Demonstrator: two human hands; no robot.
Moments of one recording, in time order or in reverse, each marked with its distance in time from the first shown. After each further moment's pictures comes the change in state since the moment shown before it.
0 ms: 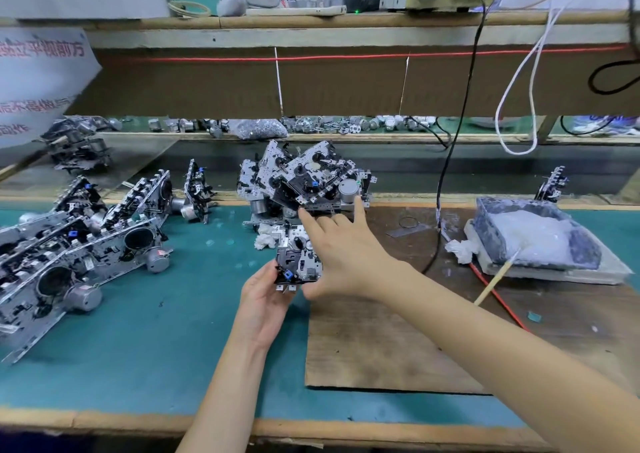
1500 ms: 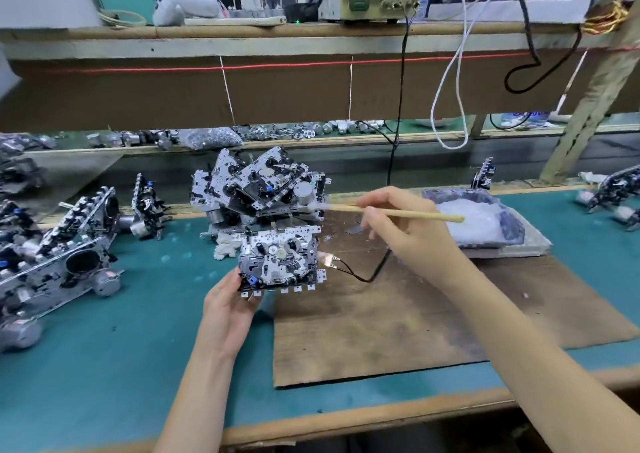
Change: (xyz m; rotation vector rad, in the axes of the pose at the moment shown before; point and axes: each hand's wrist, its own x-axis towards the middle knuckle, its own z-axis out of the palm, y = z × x) left_hand 0.003 -0.004 -0.001 0.017 -0.020 -0.015; right_hand -0.097 0.052 -0.041 1.031 0.603 0.285
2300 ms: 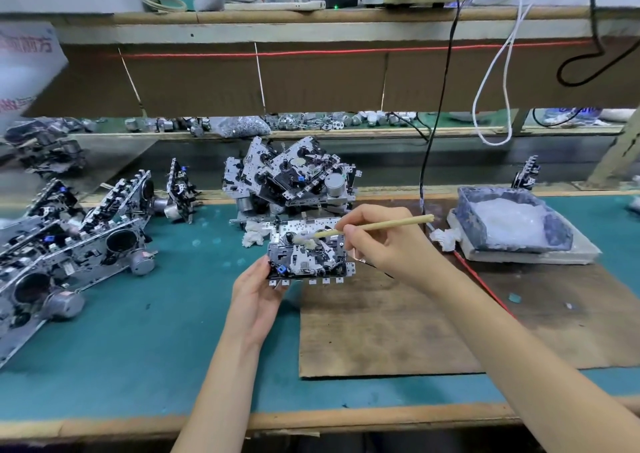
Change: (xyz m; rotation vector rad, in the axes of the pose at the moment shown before) left_hand -0.002 0.003 0.002 0.007 -0.003 0.017; right_hand 0.009 -0.002 0.047 0.099 -0.236 0.045
